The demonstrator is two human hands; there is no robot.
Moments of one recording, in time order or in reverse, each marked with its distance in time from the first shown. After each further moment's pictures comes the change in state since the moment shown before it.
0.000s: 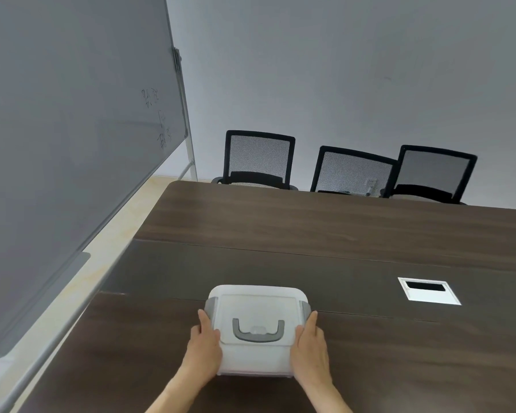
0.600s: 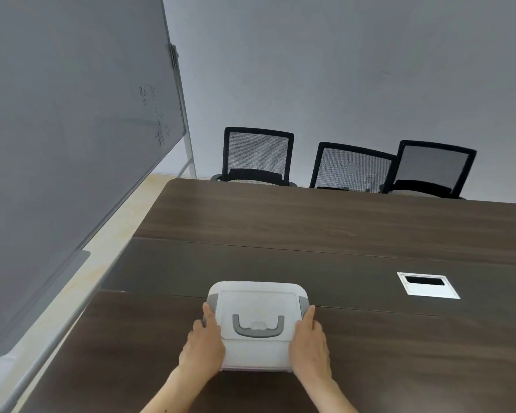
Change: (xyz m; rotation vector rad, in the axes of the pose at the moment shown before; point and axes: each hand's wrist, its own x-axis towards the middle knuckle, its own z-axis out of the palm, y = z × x) left_hand -0.005 0.005 0.000 0.361 0.031 0.047; right_hand -0.004 -0.005 -0.002 -0.060 -0.005 -0.002
